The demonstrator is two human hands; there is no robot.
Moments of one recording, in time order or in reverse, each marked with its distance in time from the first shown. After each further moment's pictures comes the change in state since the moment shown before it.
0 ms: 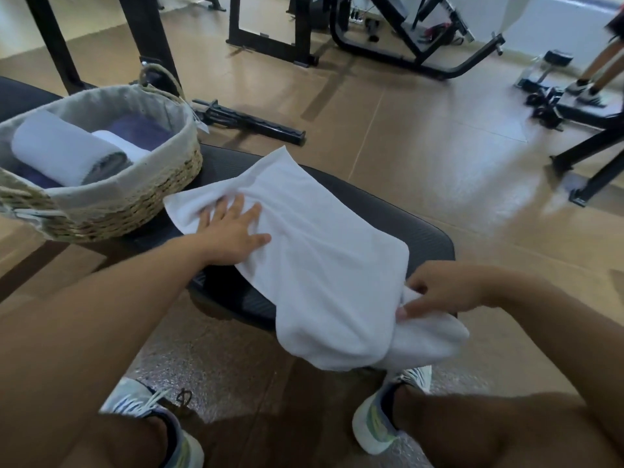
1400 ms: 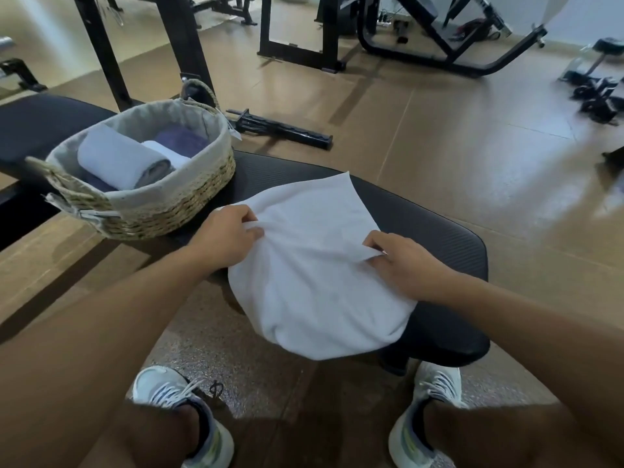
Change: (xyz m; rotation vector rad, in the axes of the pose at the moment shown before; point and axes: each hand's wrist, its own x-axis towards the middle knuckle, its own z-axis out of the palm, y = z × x) left_hand -0.047 -0.018 -0.020 -0.380 0.314 -0.090; right_hand 0.048 -0.063 0.016 0.250 0.517 -0.238
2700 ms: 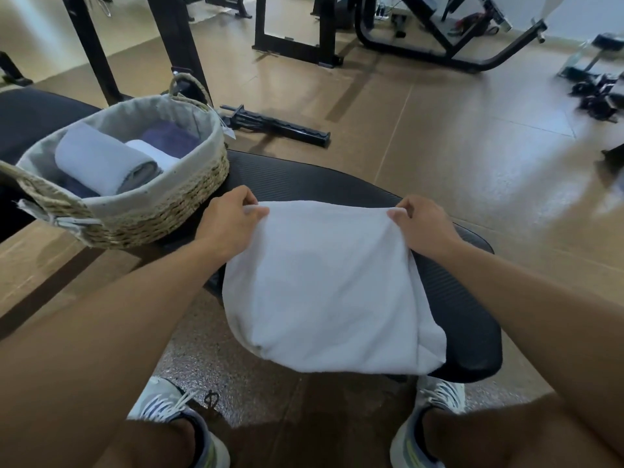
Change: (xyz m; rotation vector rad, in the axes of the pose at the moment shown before) left_hand 0.036 0.006 0.012 -0.097 0.143 -0.001; right_hand 0.075 0.053 -0.016 0.077 0.353 0.316
